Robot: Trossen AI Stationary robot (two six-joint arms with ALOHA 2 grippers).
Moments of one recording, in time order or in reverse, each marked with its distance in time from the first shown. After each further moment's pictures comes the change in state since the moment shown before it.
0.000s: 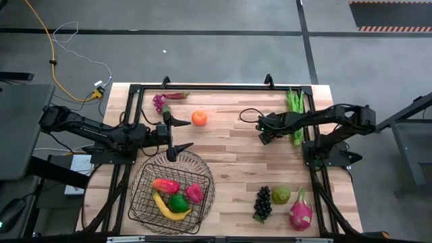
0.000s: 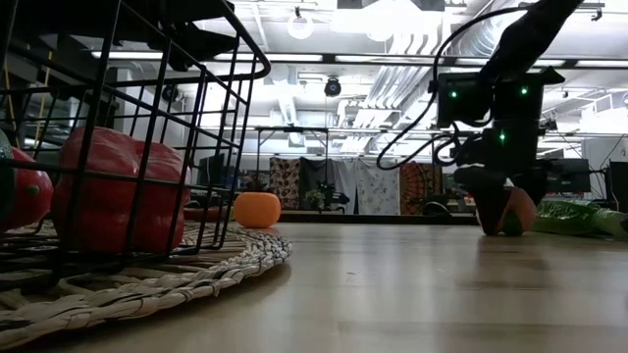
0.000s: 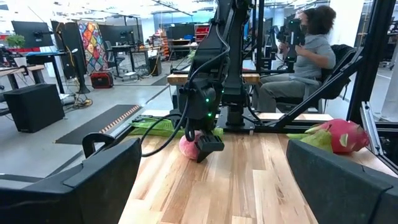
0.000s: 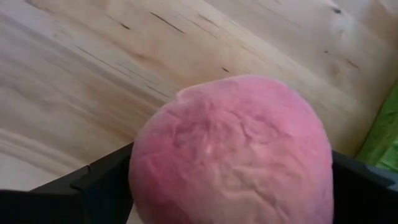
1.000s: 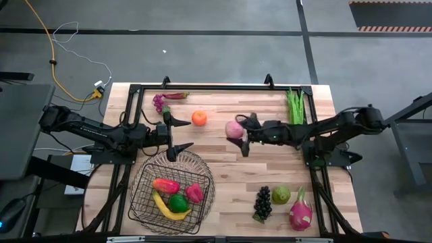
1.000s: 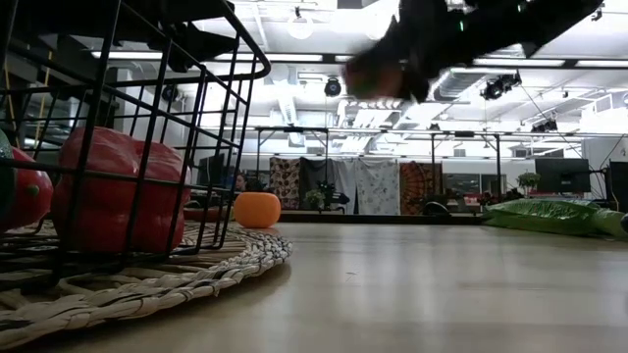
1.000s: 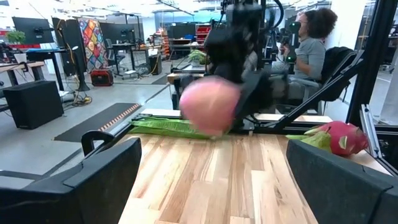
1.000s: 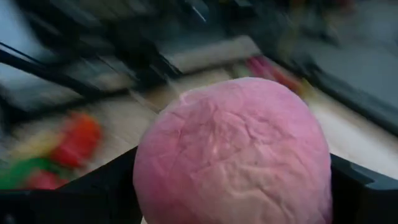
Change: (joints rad) left arm 0.000 0.000 0.000 -0.001 -0.004 -0.019; right arm 0.312 -0.103 0.003 1.191 -0.054 -0.579
